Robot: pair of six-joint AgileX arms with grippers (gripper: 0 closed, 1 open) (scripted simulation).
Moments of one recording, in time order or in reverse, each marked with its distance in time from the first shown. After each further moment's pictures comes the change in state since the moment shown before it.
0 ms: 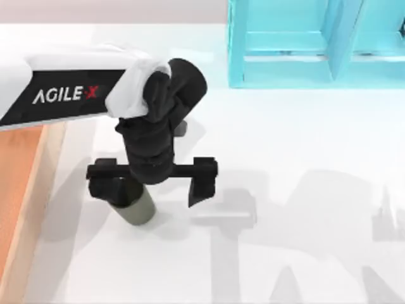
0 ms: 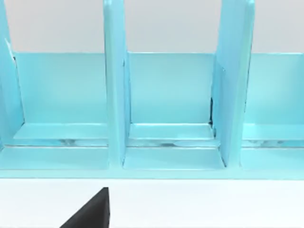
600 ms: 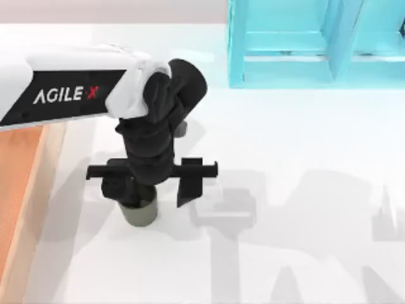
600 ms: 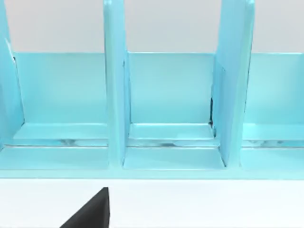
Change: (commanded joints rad) left arm 0.000 0.000 0.000 0.000 0.000 0.000; right arm 0.000 0.000 0.000 0.000 0.000 0.000
